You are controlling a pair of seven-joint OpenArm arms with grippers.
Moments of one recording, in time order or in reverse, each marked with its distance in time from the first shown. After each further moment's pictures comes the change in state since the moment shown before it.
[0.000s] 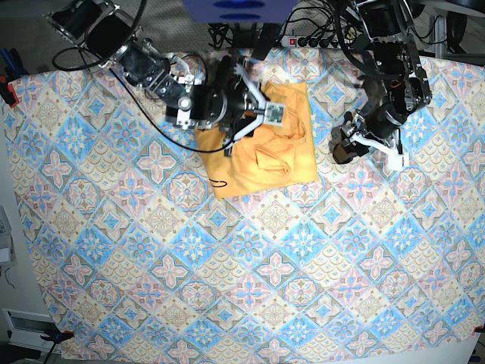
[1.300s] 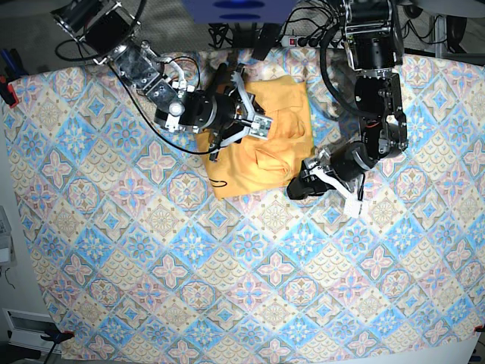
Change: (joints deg) left arm -9.7 1.1 13.2 0.1 -0.4 -0.2 3.5; right arm -2.4 0.1 7.8 -4.0 -0.5 -1.9 8.3
